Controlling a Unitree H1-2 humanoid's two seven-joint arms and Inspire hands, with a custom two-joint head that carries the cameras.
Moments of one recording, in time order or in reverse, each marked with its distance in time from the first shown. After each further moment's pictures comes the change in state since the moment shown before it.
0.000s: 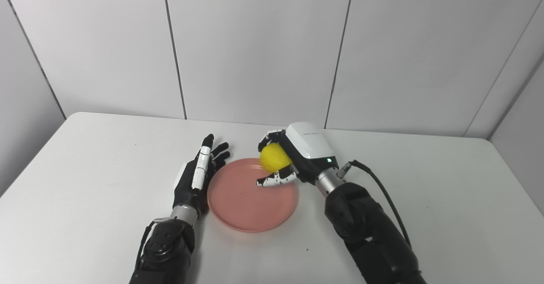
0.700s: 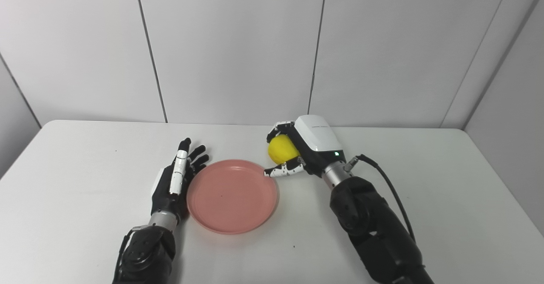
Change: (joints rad) left arm 0.016 0.008 -0.001 -0.037 -0.015 0.025 -0.005; right arm 0.032 -0.052 -0.075 -0.056 -0.004 0.043 -0.016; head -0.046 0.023
